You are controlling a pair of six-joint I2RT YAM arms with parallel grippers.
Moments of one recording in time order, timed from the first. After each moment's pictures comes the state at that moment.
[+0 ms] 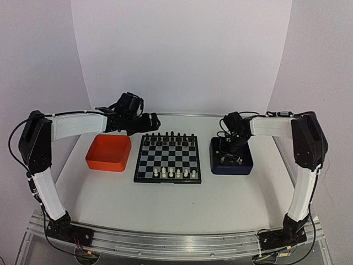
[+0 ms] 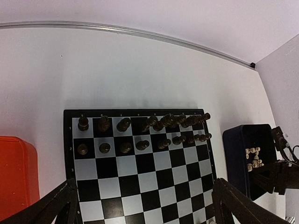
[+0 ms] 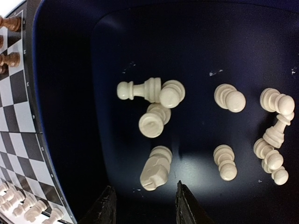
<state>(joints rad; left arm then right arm) -0.62 1.80 1.38 -0.23 -0.07 -0.59 0.44 1.96 1.38 -0.67 -0.11 0.58</state>
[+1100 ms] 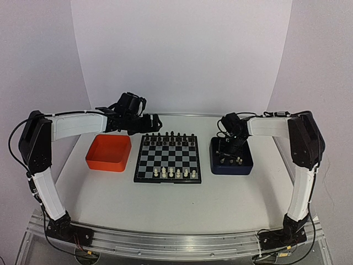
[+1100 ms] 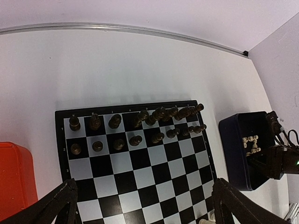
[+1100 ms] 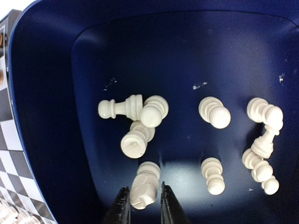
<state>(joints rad) -0.62 1.80 1.38 -0.23 -0.02 -0.53 0.45 2.00 1.40 -0.67 -0.02 0.61</state>
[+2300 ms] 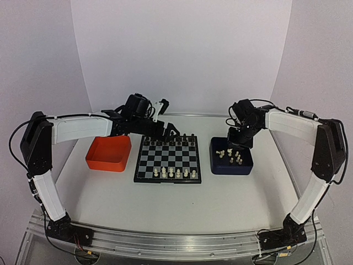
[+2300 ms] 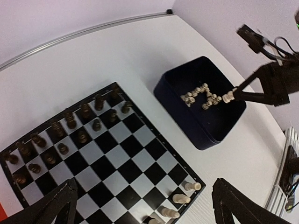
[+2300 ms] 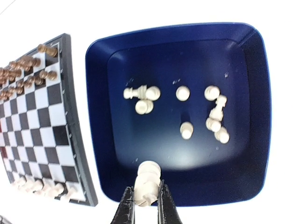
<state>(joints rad) -0.72 1.80 1.38 -0.15 0.22 -0.23 0.45 1.74 1.37 -0.78 0.01 0.61</state>
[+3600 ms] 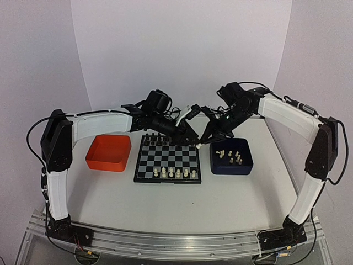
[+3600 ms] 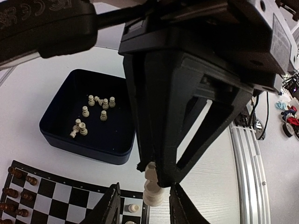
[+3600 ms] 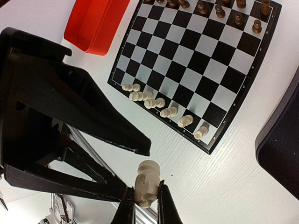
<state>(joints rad) -0.81 2.00 1.68 -0.25 0.72 0.20 0.58 1.81 1.71 -1.00 -0.56 0.31</state>
